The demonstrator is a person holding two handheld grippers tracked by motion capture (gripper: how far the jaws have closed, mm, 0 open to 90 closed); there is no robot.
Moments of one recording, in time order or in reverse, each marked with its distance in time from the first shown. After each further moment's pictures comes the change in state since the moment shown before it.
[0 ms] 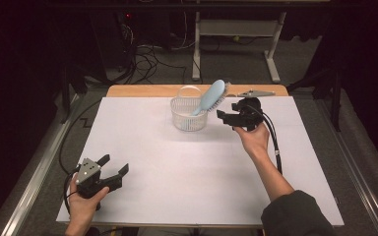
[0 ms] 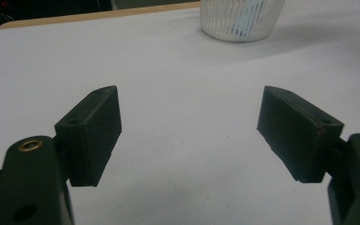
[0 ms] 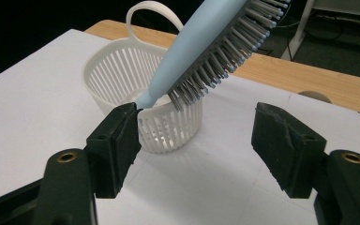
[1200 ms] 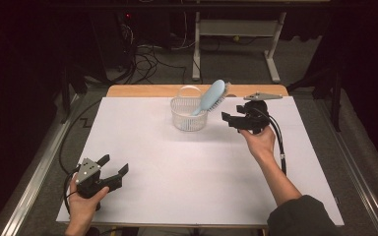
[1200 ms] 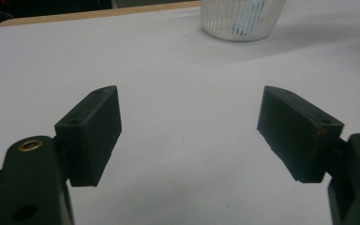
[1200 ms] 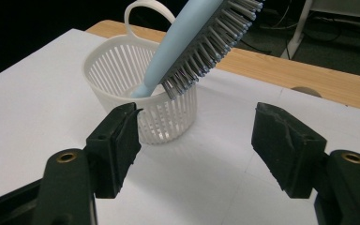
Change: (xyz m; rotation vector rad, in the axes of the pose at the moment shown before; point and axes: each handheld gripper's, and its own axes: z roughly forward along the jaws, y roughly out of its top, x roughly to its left) left arm 0.001 0.000 0.000 0.003 0.000 -0.006; right arm -0.007 -0.008 -0.014 -0.011 0.002 -0.001
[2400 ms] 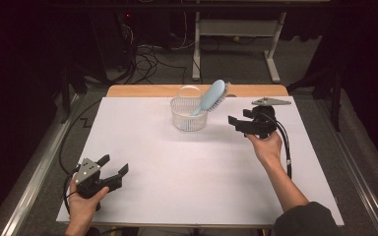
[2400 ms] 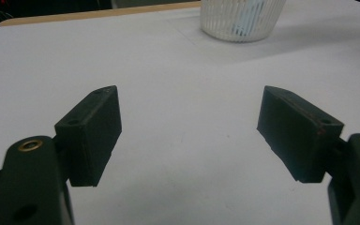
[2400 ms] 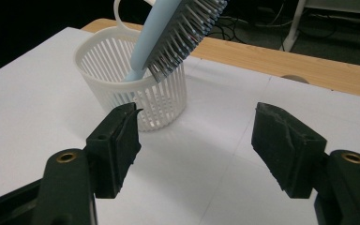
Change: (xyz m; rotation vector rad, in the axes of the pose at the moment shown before) left arm 0.000 0.000 0.000 -0.001 -0.002 -0.003; right arm -0.012 -0.016 -0.013 -0.007 -0.008 0.021
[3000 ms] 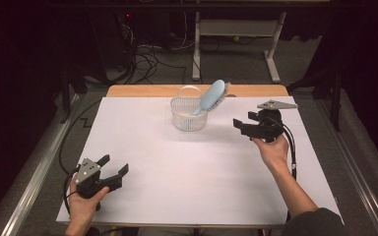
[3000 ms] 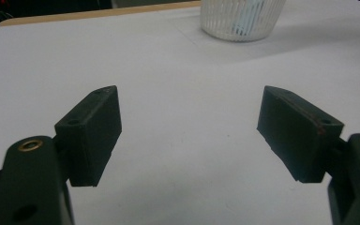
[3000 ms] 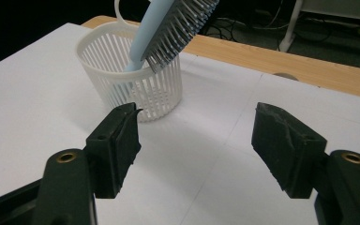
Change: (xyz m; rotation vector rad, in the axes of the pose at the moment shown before) left arm 0.000 0.000 0.000 0.001 0.001 0.001; right arm -0.003 -0.007 -0.017 -0.006 -0.007 -0.025
